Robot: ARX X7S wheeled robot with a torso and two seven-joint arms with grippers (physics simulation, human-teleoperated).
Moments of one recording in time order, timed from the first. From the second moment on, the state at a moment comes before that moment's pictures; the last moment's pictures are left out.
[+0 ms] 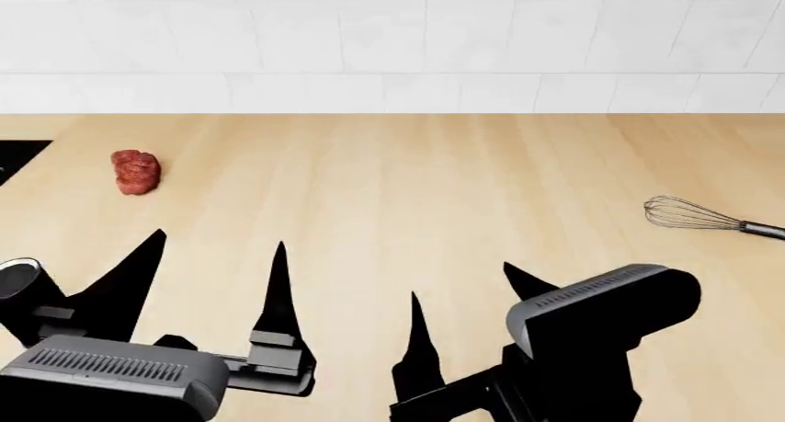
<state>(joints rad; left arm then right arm) -0.71 -1.05 1.24 0.96 -0.71 -0.02 -1.26 0.57 0.39 -0.19 -1.01 1.72 1.26 1.35</state>
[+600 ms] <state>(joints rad) -0.72 -1.05 1.23 0.97 -0.72 -0.03 -1.26 0.56 0.40 -0.20 -1.01 1.73 1.23 1.35</state>
